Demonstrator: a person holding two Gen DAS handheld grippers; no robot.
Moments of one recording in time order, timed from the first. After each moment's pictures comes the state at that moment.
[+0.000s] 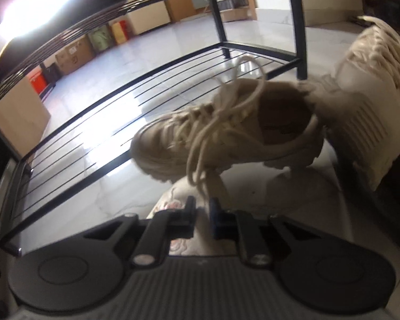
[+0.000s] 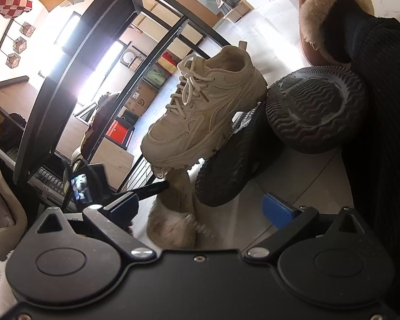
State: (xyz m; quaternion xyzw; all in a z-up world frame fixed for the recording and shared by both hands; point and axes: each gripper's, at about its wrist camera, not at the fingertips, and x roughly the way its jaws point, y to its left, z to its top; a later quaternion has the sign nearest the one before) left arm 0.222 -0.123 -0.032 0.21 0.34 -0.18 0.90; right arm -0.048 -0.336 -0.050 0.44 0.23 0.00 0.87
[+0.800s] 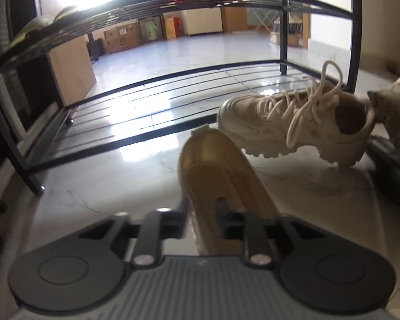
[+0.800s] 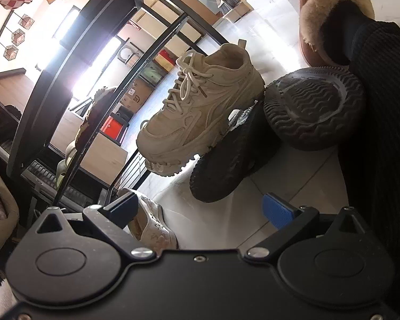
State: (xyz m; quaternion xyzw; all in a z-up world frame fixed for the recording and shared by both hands) left arm 0.199 -0.020 -0.045 0.09 0.33 -0.13 0.93; right arm -0.045 -0.330 -0.051 0.42 0.24 -0.01 0.88
